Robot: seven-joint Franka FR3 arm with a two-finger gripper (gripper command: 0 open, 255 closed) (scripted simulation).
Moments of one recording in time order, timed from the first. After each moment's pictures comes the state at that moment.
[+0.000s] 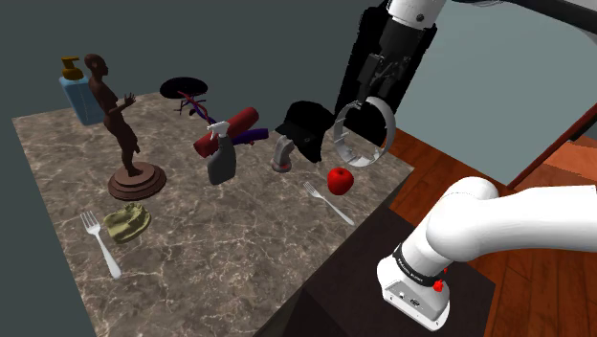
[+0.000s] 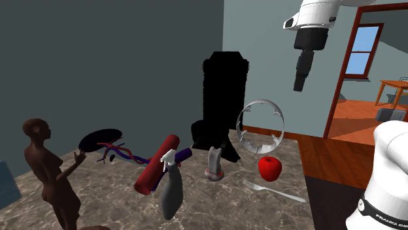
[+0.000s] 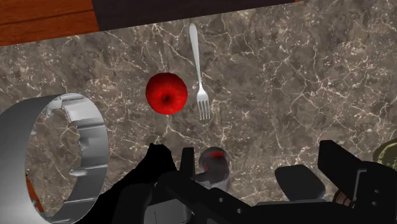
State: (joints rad) arm -0.01 -0.80 0.01 -2.26 0.03 1.53 0.08
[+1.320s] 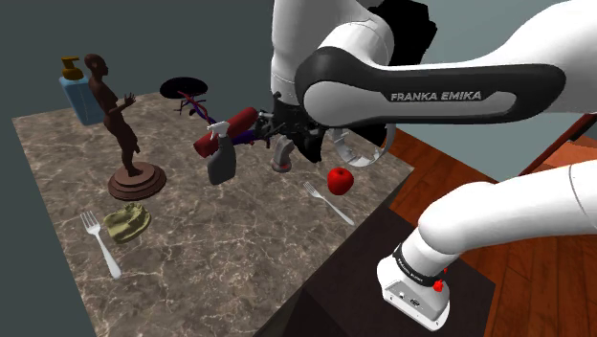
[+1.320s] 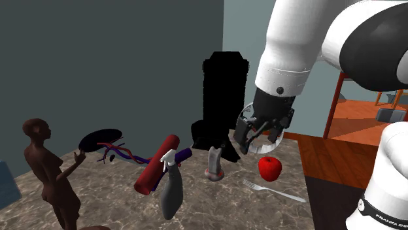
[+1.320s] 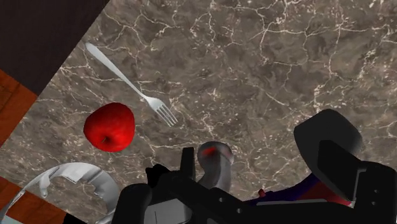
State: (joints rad) arm -0.23 -0.55 0.70 -2.30 0.08 1.91 1.07
